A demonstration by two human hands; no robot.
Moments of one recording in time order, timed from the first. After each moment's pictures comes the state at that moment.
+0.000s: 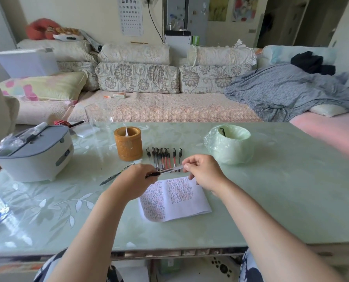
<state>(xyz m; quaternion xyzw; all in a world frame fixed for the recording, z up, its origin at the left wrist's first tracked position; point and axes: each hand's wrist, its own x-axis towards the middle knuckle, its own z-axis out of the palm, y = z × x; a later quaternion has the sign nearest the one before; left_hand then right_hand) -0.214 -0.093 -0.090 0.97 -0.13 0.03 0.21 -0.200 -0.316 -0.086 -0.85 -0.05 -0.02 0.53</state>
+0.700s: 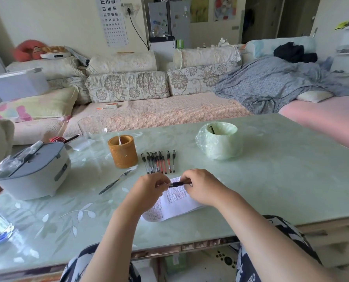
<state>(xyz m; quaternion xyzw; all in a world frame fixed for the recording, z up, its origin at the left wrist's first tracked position) -0.237 -0.137 -0.097 0.94 -0.13 0.03 0.33 -0.237 -0.335 -0.099 -0.95 -0.15 -0.03 0.28</state>
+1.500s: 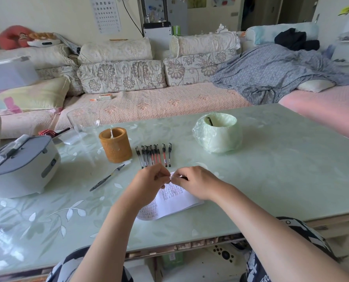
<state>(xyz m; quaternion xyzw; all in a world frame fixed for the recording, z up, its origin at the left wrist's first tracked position) -0.221 -0.152 -0.104 0.91 -0.15 0.03 0.39 -0.218 -0.339 -0.110 -0.94 -0.16 0.04 0.30</state>
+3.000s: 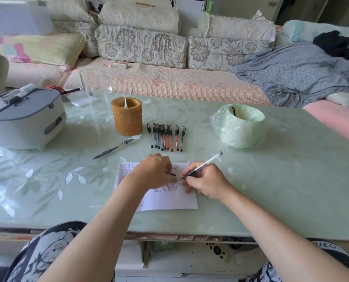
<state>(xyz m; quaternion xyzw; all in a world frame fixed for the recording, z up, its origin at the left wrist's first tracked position) -0.188 -0.135 -0.154 0.97 -0.12 -0.03 0.20 -0.205 -0.328 -0.165 -0.80 -0.10 0.08 0.59</state>
